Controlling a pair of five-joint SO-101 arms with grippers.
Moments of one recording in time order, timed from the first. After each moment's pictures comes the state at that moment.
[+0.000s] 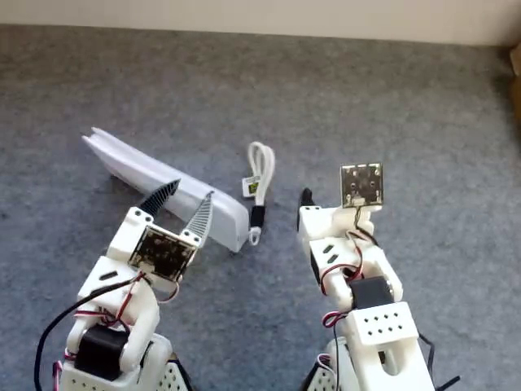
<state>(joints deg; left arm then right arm) 10.2 -103.9 77.5 47.7 -14.1 -13.5 -65.1 77.1 24.2 -3.6</state>
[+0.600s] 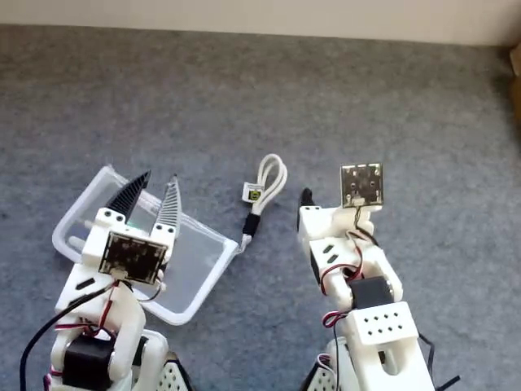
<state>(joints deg) 2.9 -104.0 71.4 49.3 -12.7 -13.5 -65.1 77.1 24.2 -3.6</state>
